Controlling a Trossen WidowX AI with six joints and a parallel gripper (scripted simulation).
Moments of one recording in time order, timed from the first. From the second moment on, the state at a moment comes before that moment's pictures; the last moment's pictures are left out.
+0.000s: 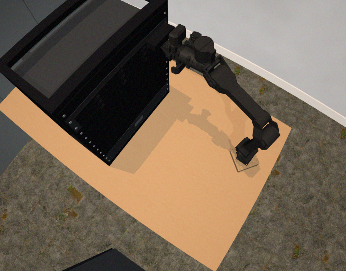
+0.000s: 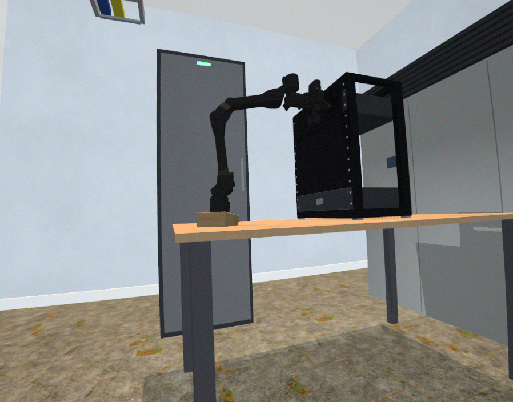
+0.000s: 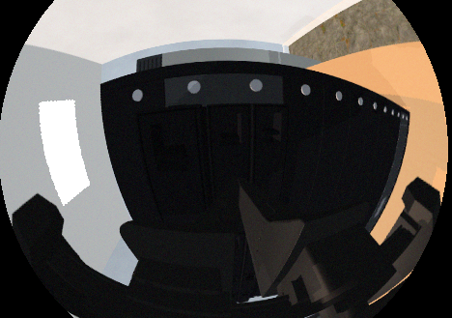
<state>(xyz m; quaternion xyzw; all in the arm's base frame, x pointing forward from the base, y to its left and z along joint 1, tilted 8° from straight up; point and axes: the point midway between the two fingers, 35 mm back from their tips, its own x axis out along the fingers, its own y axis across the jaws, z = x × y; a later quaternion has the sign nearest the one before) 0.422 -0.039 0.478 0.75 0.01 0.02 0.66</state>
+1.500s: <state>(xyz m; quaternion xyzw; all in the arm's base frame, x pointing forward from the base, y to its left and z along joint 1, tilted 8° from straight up) 0.424 -0.039 0.478 0.75 0.02 0.02 0.66</state>
